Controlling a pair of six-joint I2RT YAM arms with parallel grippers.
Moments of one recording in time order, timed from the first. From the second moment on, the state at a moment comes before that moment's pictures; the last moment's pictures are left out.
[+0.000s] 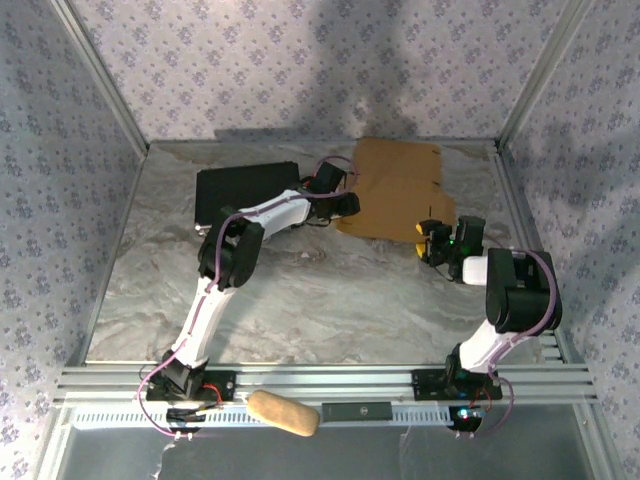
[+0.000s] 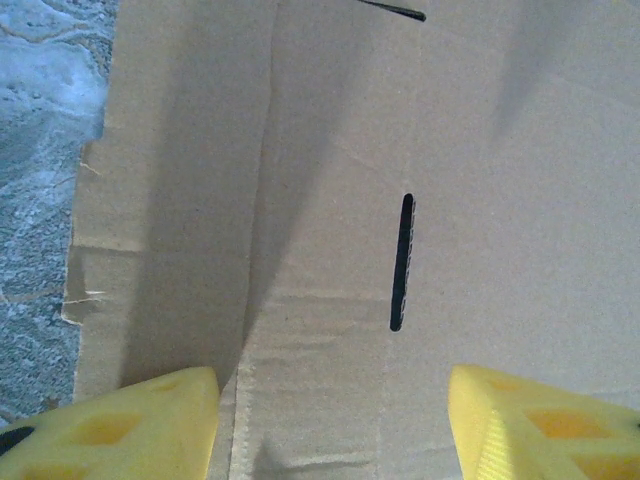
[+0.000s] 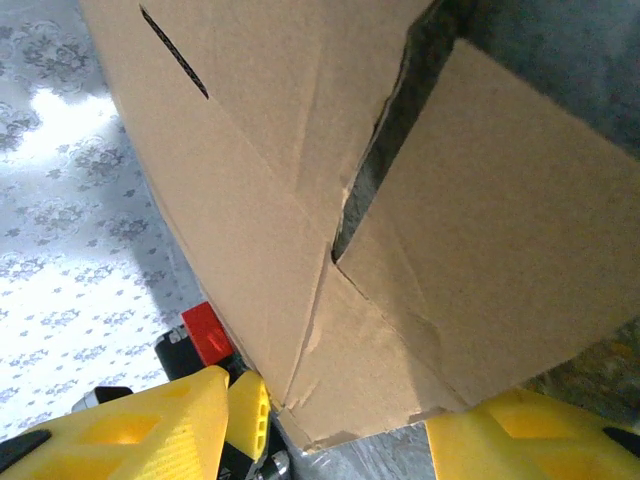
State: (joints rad) left arm -0.65 2.36 1.86 -0.36 0.11 -0.73; right arm -0.10 1.66 0.54 0.48 -0.49 1.39
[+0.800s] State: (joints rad) left arm -0.65 2.36 1.86 -0.37 0.15 -0.73; right arm -0.05 1.85 0.42 1.06 -0.37 1.41
